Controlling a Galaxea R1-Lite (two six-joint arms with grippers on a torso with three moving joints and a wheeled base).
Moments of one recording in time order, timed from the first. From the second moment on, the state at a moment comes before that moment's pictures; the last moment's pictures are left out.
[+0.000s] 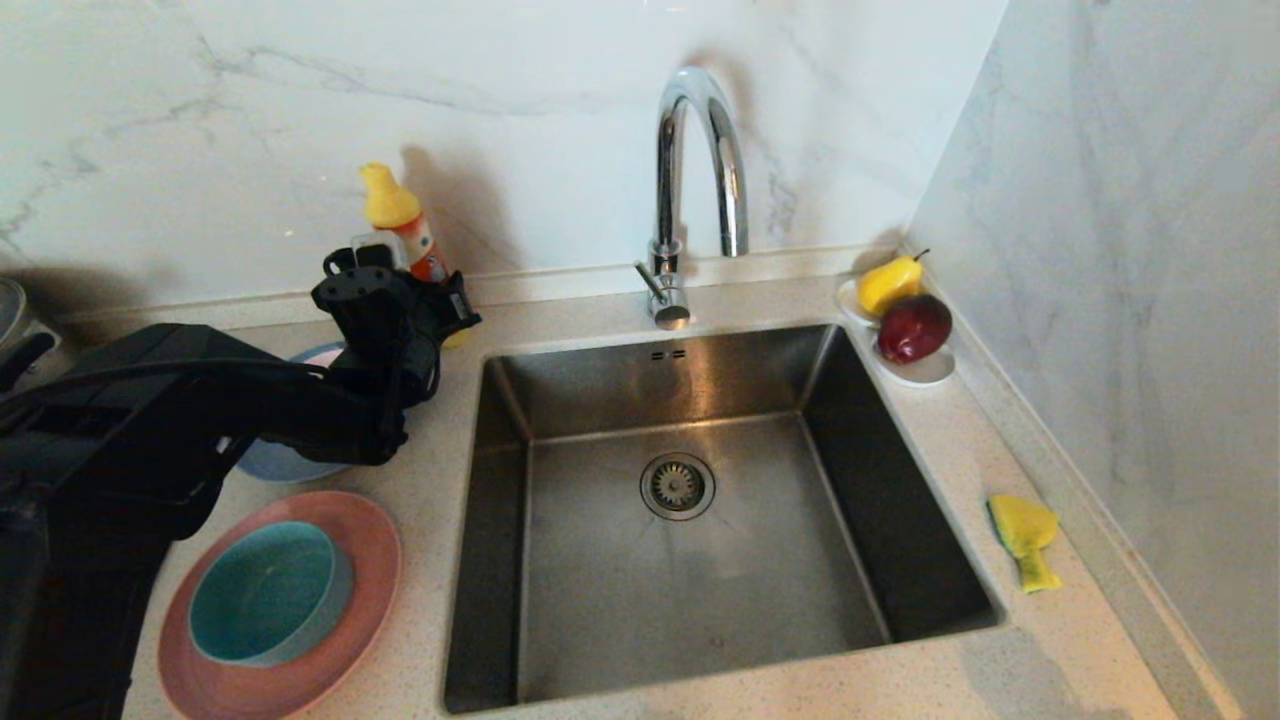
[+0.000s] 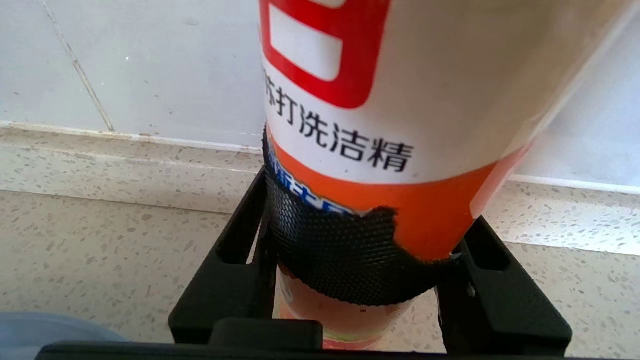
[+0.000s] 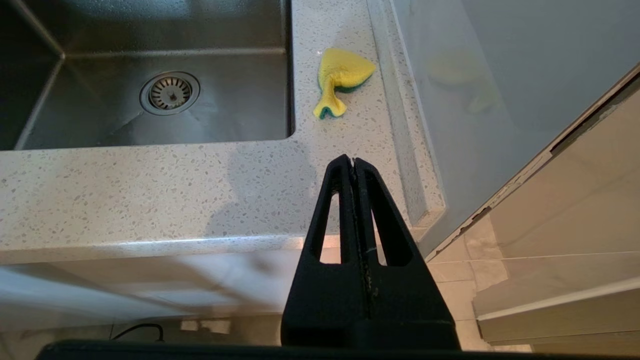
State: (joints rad) left arm -0.10 2.37 -1.52 -1.09 0.26 -0.05; right arm 0.00 0.00 0.00 0.00 0.00 0.00
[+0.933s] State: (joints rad) left arm -0.16 2.01 -1.21 -1.06 0.32 -0.04; right arm 0.00 0.00 0.00 0.00 0.00 0.01
